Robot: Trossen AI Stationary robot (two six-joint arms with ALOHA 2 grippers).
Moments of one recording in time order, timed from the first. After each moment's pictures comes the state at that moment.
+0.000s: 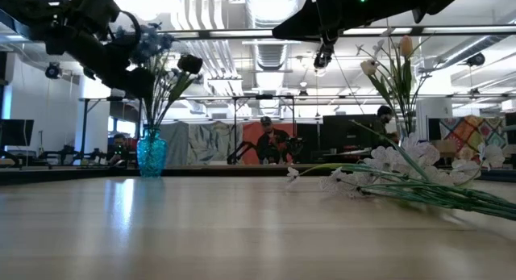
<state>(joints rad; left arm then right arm) 0.70 0.77 0.43 0.04 -0.56 0.23 0.04 1.41 0.78 0.47 0.32 -0.22</state>
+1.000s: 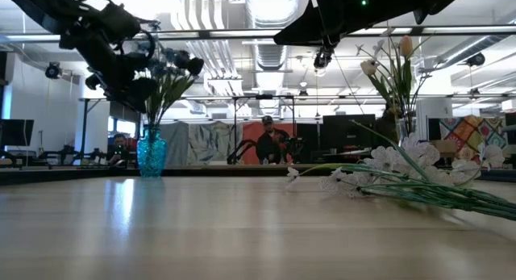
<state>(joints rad) 0.82 0.94 0.60 -0.26 -0.45 0.05 0.04 1.41 0.78 0.42 0.32 -0.20</state>
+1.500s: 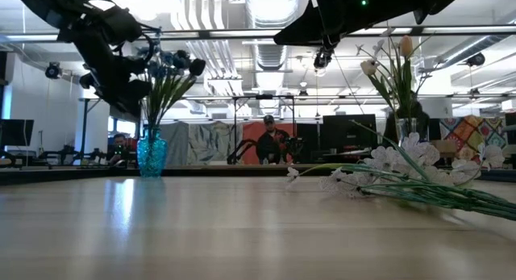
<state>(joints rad) 0.85 0.96 0.66 -0.44 -0.44 0.05 0.04 1.41 0.78 0.42 0.32 -0.20</state>
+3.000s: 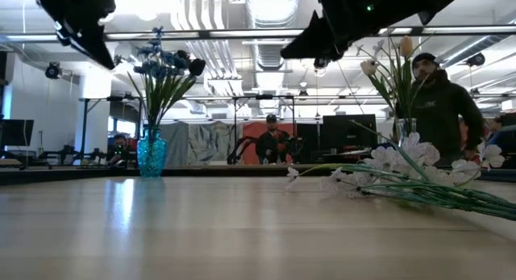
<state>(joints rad) 0.33 0.68 0.91 -1.07 -0.43 -0.17 0.04 1.39 0.78 0.29 0.31 -0.10</state>
